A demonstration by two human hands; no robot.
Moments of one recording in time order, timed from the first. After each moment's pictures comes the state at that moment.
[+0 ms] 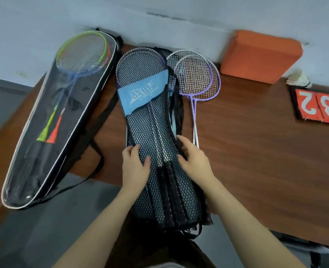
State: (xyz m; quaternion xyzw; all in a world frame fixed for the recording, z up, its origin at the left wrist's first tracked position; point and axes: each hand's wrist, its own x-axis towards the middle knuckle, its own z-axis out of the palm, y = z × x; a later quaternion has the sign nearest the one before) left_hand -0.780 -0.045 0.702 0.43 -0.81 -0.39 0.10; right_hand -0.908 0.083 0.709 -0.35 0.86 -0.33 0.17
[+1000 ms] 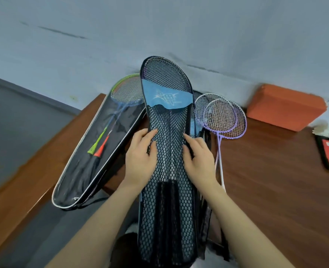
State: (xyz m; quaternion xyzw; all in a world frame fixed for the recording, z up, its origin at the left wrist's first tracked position) left_hand -0.759 -0.111 0.806 0.30 -0.83 -0.27 0.39; right_hand -0.875 -0.005 0.797 -0.45 0.79 -0.42 -0.04
